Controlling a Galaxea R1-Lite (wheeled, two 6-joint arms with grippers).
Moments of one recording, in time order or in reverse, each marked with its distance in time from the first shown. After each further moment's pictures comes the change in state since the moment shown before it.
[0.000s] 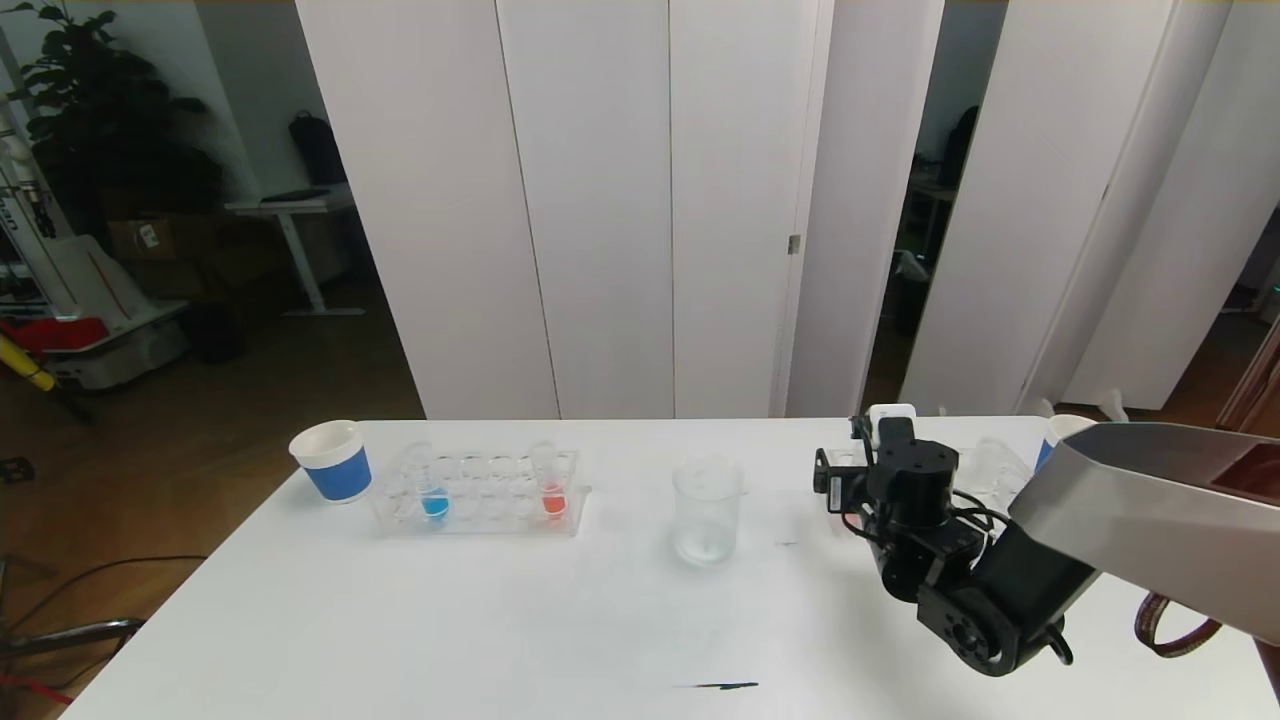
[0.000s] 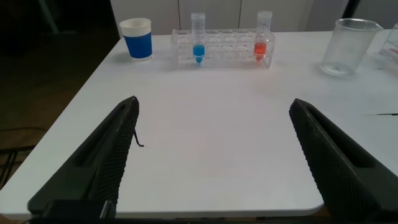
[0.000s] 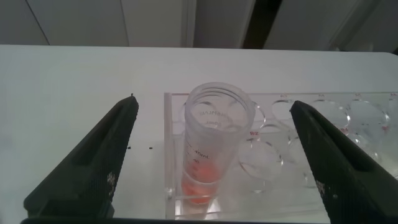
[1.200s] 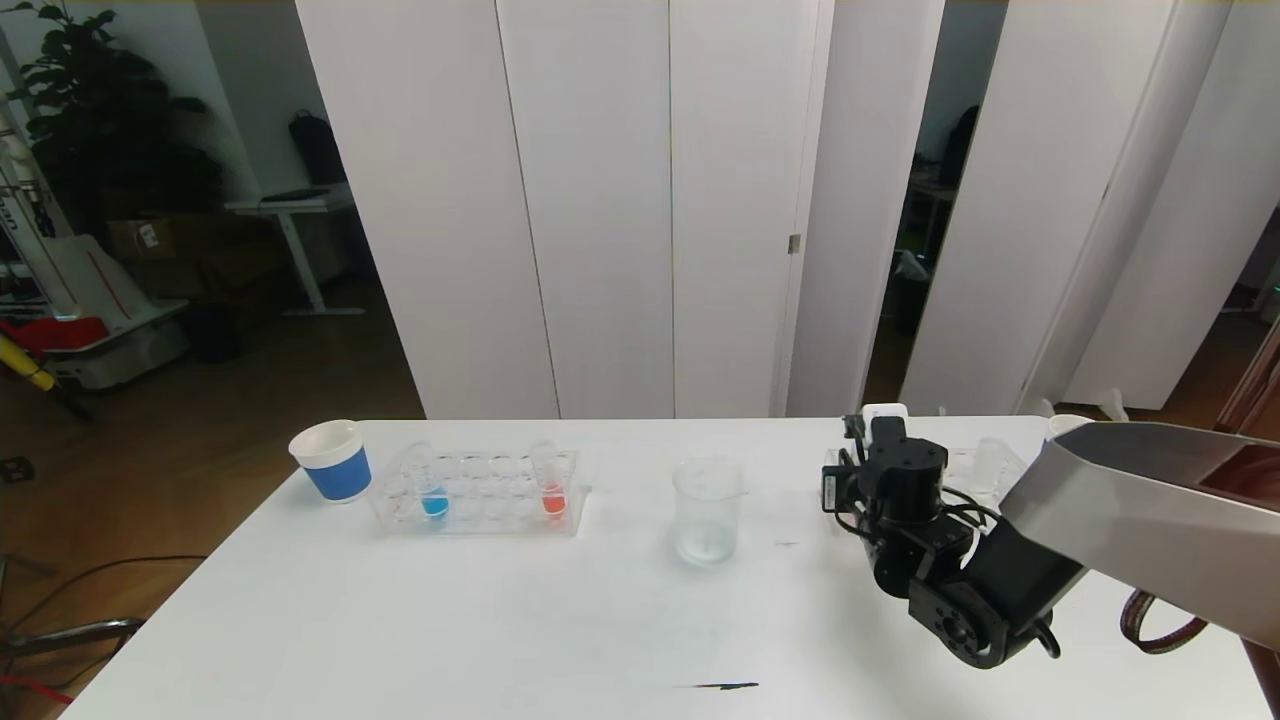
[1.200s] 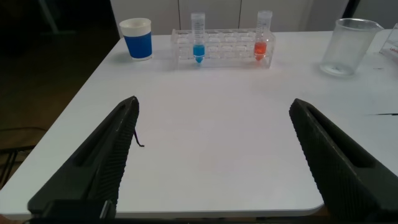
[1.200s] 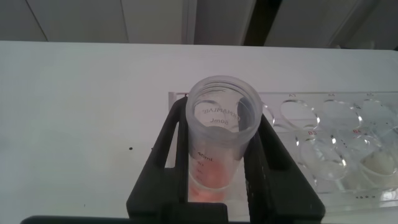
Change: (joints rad) left arm 0.000 0.000 0.000 0.000 0.000 0.000; right arm 0.000 0.012 -0.030 0.035 -0.004 0.004
